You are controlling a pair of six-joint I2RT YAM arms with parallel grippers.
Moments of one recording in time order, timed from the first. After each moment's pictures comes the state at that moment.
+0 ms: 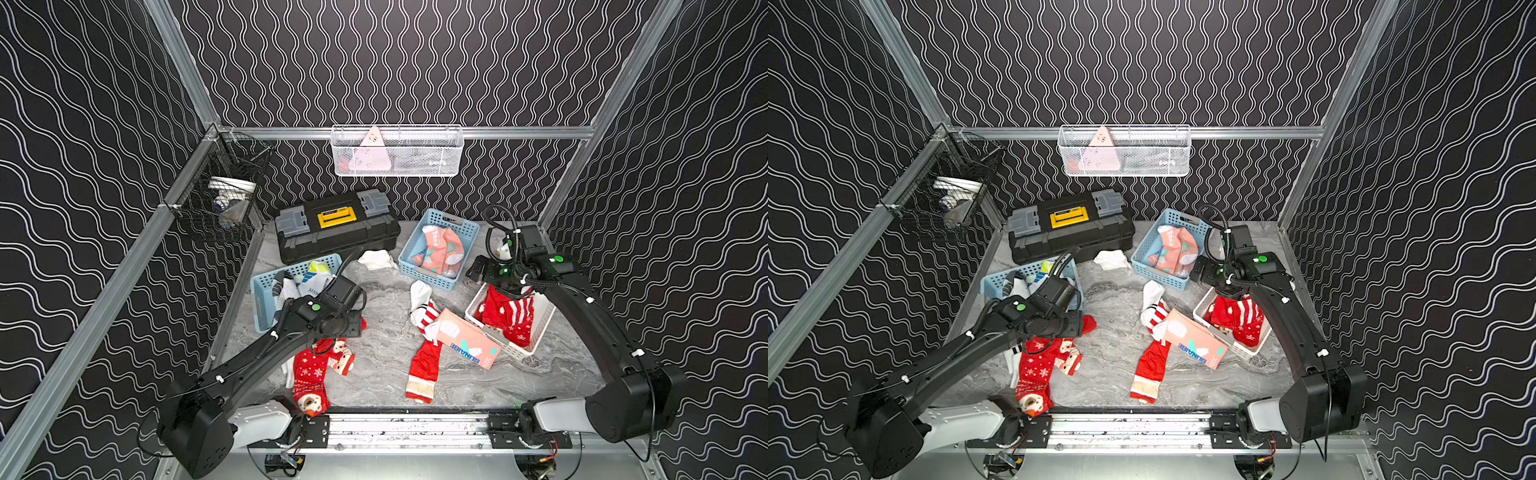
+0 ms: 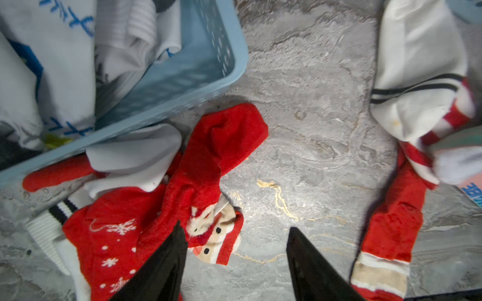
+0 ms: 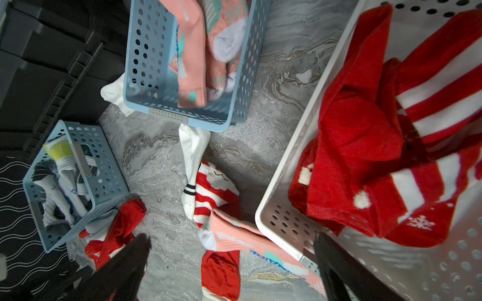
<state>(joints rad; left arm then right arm) -0.54 1.22 0.93 -0.90 -0.16 -0.61 0.23 1.38 1.33 -0.96 -0.16 0.55</state>
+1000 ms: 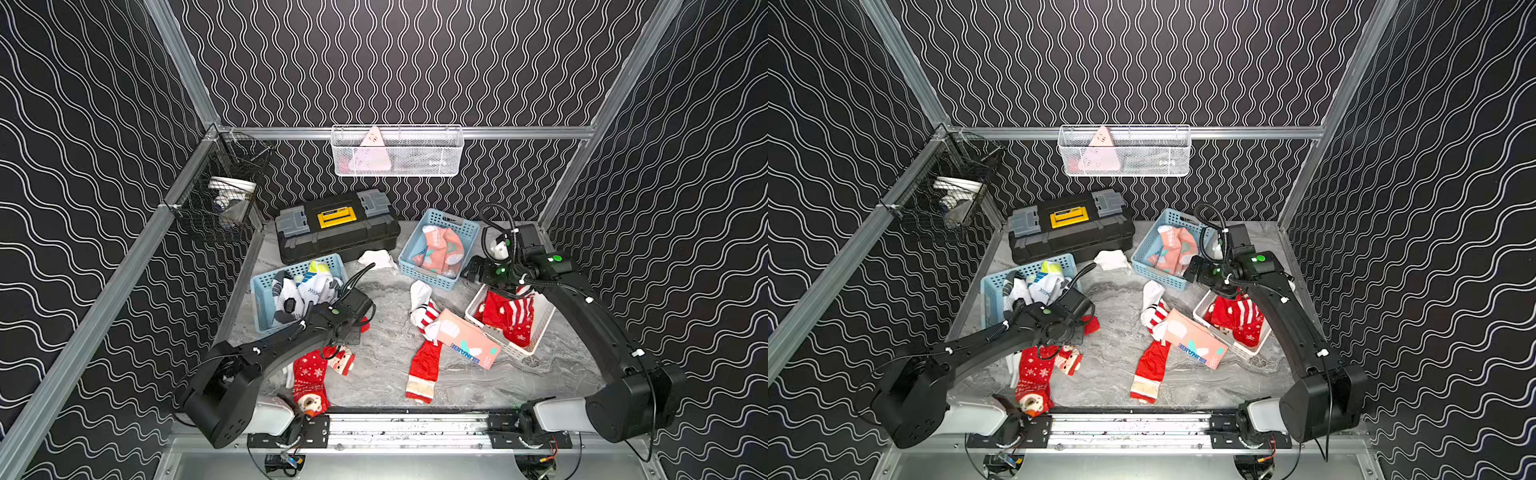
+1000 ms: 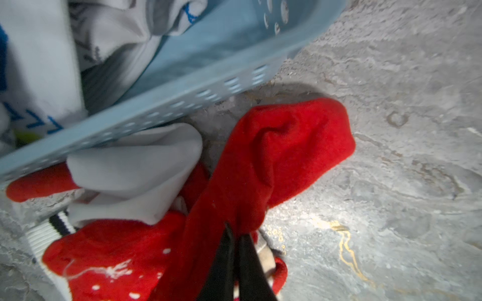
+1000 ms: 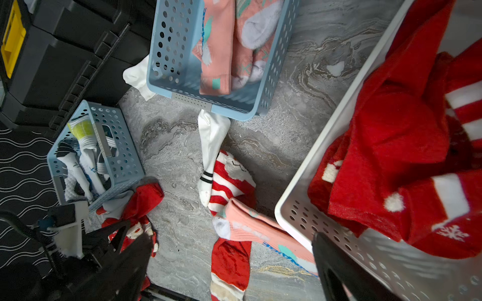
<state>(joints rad) -0.57 1.36 0.81 -0.75 -0.30 -0.63 0.25 1.39 1.34 -0.96 -0.23 0.53</state>
